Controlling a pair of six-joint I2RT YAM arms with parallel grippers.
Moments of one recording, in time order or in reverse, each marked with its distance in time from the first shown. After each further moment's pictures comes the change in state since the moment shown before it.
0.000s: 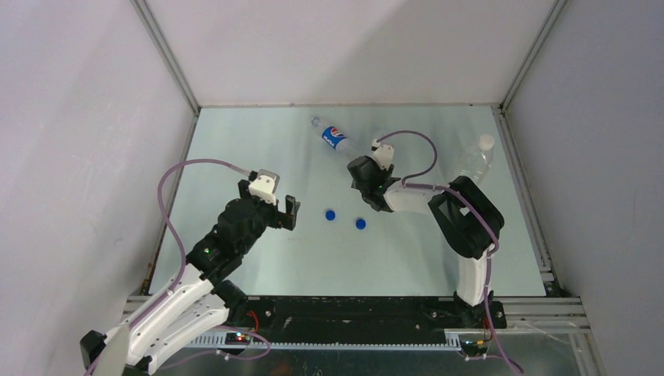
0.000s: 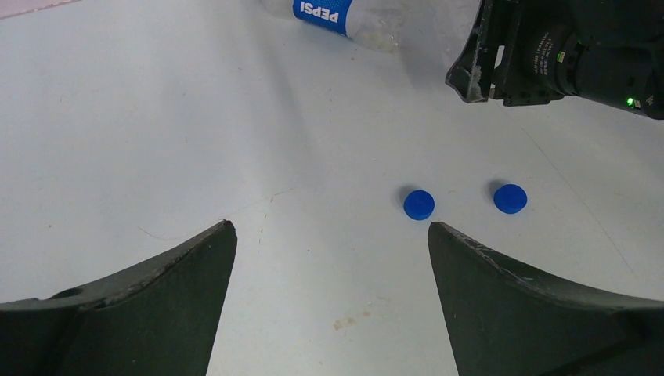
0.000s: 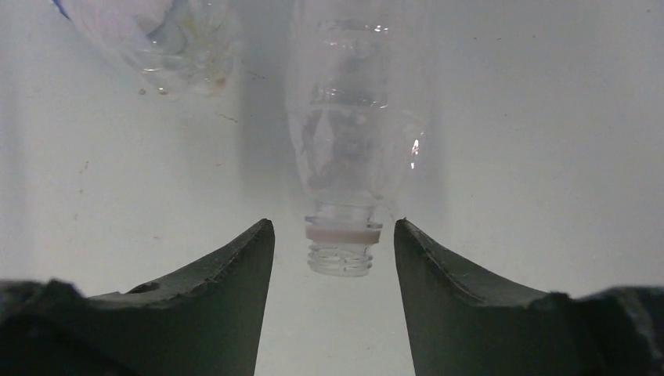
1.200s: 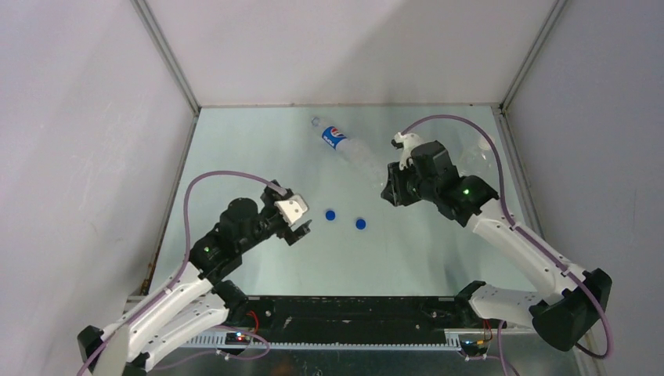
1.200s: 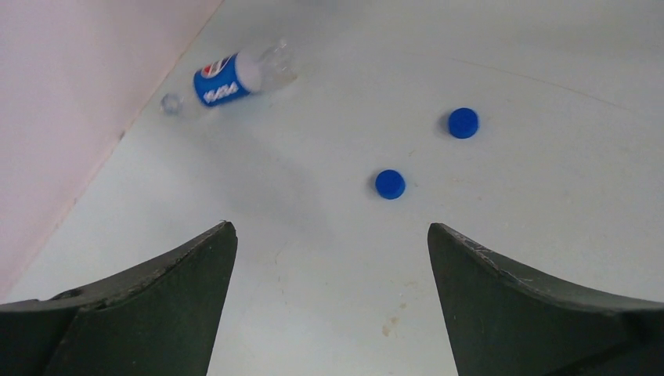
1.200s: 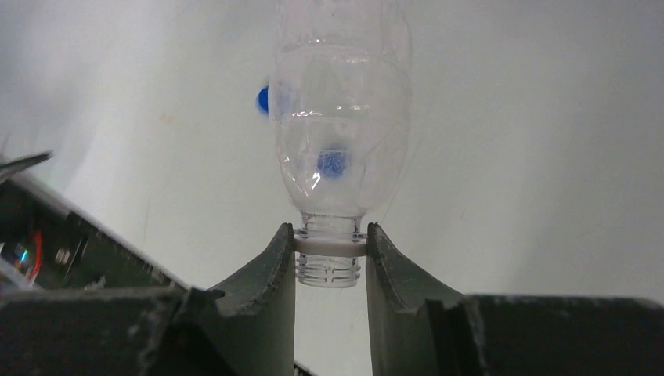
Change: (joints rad) left arm -0.042 0.014 0.039 -0.041 0.316 0.483; right arm -0.083 -0.763 -0.020 -0.635 -0.623 -0.473
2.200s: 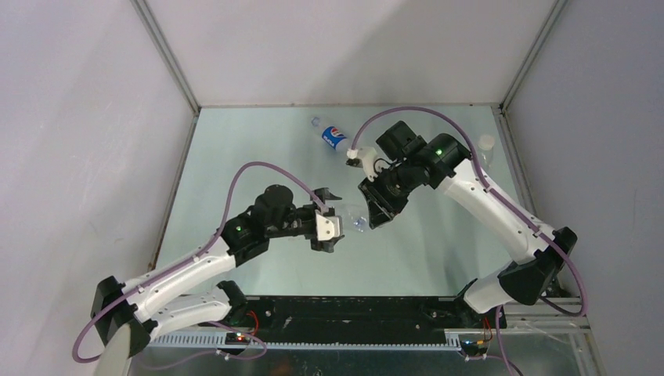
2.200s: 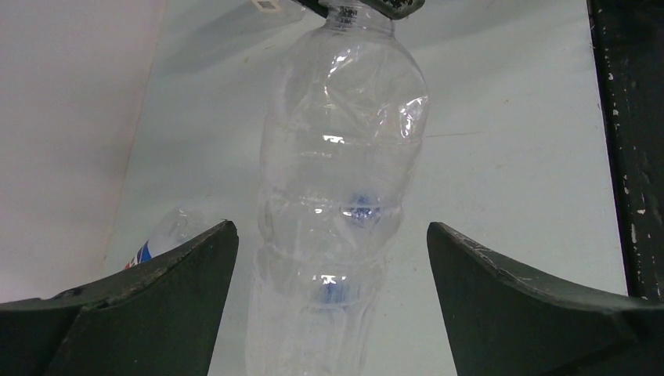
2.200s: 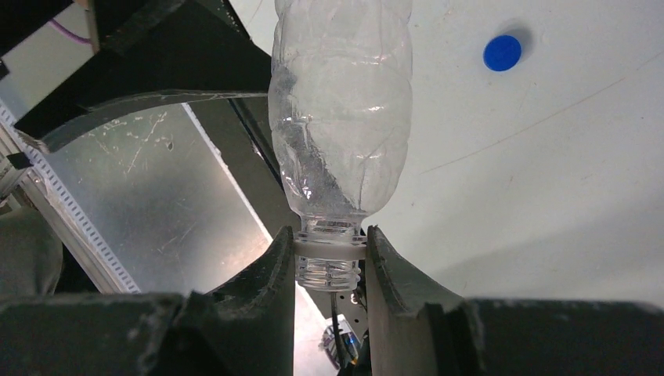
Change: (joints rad) left arm -0.164 0.304 0.124 0.124 0.356 0.282; right arm 0.112 0.326 0.548 -0.709 -0.422 -0.362
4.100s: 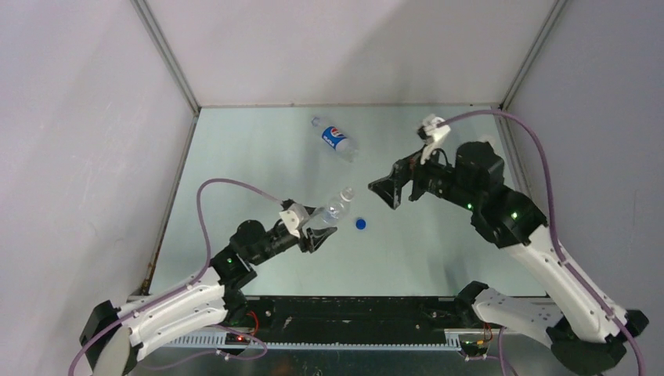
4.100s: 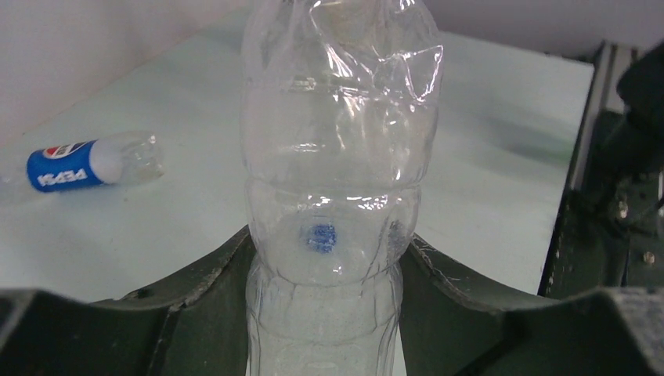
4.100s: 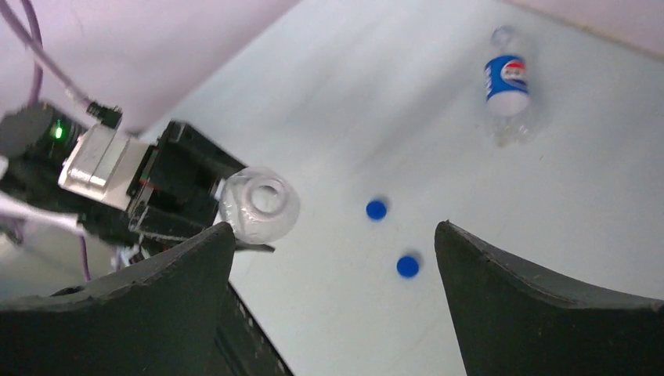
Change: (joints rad) left arm -0.008 -0.243 -0.395 0.491 -0.226 -0.626; right arm -0.041 -0.484 -0.343 0.715 0.204 0.273
